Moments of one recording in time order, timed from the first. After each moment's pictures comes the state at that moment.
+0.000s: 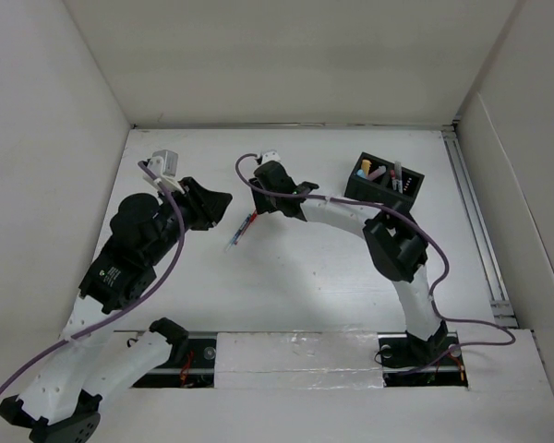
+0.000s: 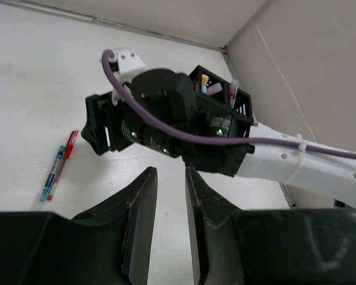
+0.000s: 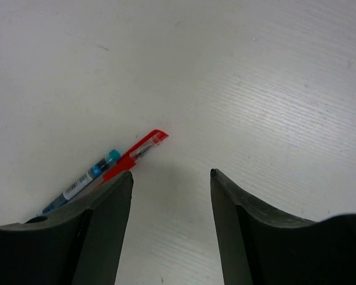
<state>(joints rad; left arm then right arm) -0.54 0.74 1.10 -0.51 -0.02 -0.59 0.81 2.11 1.61 -0.21 0.27 0.30</state>
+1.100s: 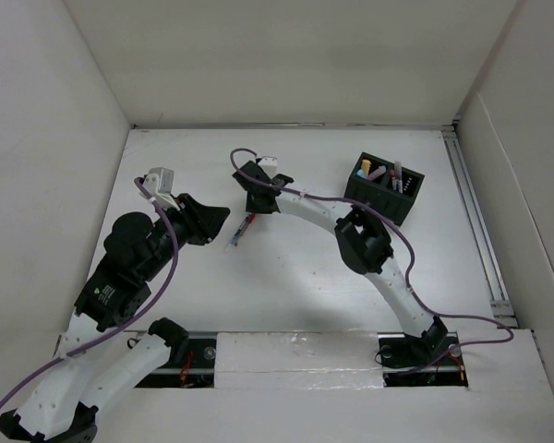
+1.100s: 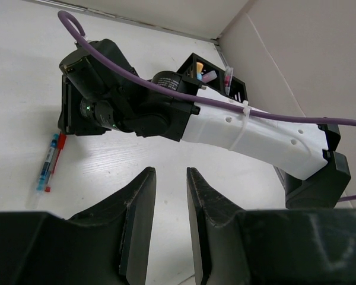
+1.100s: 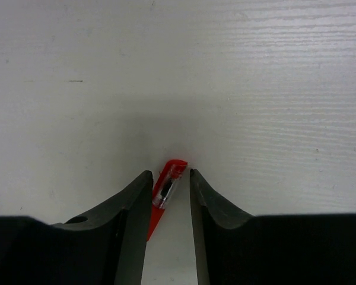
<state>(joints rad) -0.55 0.62 0.99 -0.51 0.01 -0.59 0.83 2.46 2.14 -0.62 0.39 0.77</state>
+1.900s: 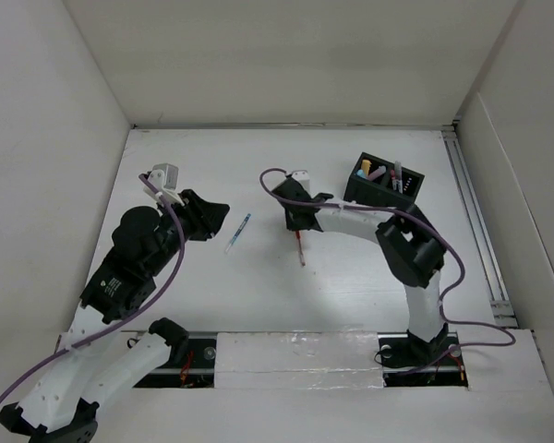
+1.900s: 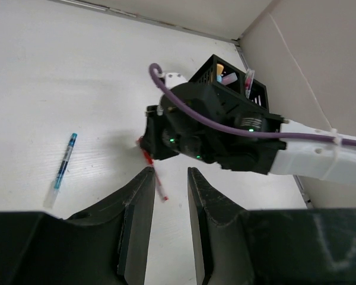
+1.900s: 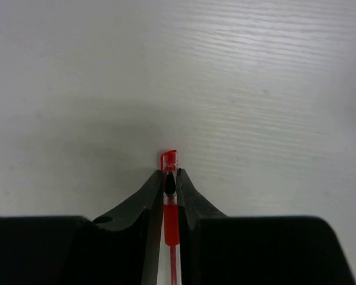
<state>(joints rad) -0.55 0.66 0.99 -0.51 -0.05 -0.56 0.79 2.04 1.44 -0.38 0.41 0.57</state>
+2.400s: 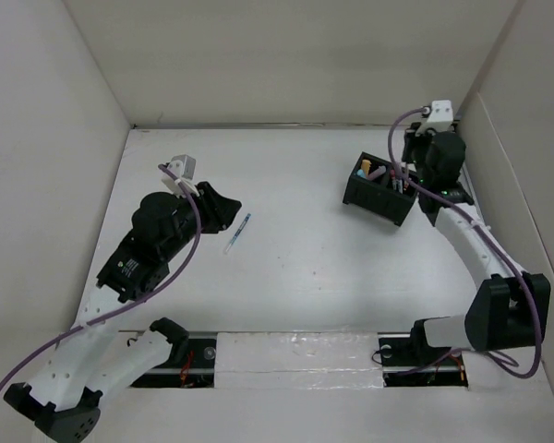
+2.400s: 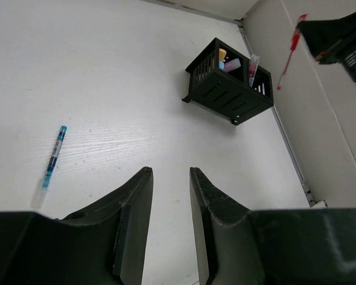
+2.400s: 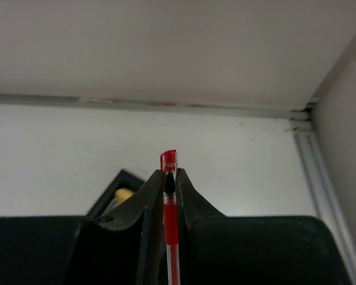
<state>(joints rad) -0.55 0.76 0.99 -0.46 -0.01 -0.58 0.17 1.34 1.05 0.19 0.12 -0.01</state>
